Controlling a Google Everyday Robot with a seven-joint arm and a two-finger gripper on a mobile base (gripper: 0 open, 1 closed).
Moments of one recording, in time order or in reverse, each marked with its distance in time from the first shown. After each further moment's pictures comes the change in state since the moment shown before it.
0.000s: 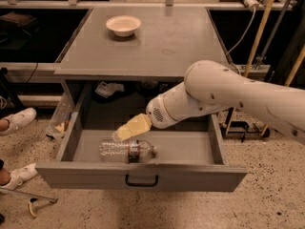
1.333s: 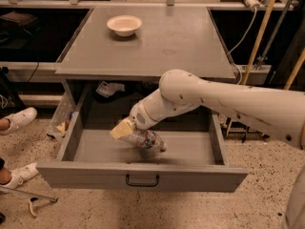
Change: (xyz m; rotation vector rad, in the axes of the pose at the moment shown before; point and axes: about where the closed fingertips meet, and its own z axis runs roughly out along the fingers) arm -0.004 -0.022 0.088 -0.091 0.051 -0.108
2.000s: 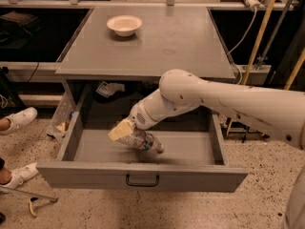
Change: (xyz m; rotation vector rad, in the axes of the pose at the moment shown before) arm 0.000 0.000 0.000 0.000 0.000 0.000
